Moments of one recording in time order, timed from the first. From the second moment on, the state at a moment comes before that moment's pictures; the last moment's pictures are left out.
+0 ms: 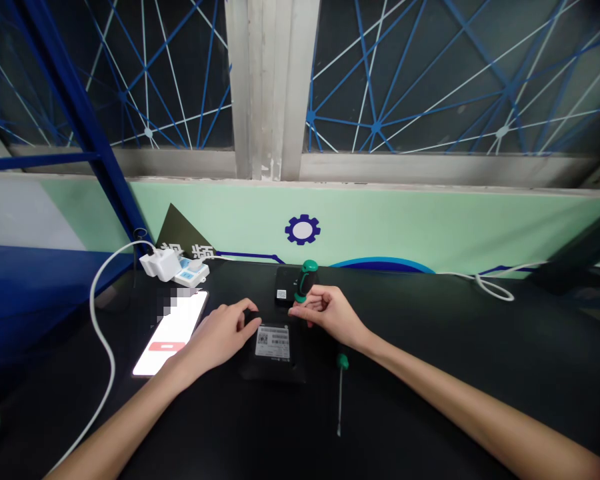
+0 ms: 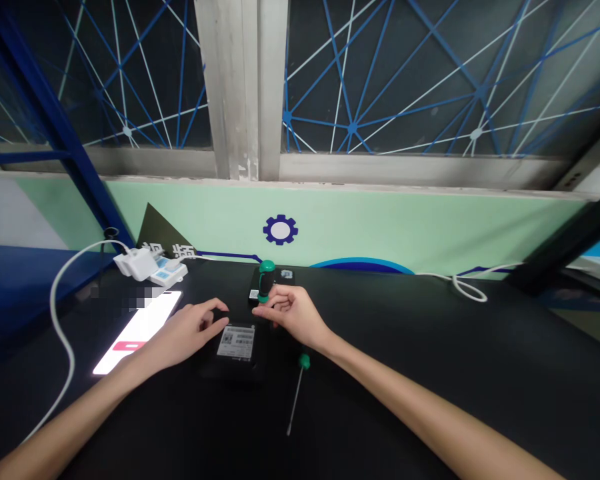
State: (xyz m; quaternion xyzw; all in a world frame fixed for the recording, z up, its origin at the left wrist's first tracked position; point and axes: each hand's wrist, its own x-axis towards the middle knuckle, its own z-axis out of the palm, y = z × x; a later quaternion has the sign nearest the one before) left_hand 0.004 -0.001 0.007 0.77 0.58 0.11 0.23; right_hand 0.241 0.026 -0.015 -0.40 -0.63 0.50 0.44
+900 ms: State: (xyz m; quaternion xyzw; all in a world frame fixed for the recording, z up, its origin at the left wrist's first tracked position) left_hand 0.004 -0.002 0.006 0.78 0.58 0.11 0.21; right_hand 0.241 0.025 -0.016 -0.39 -0.65 0.47 0.45
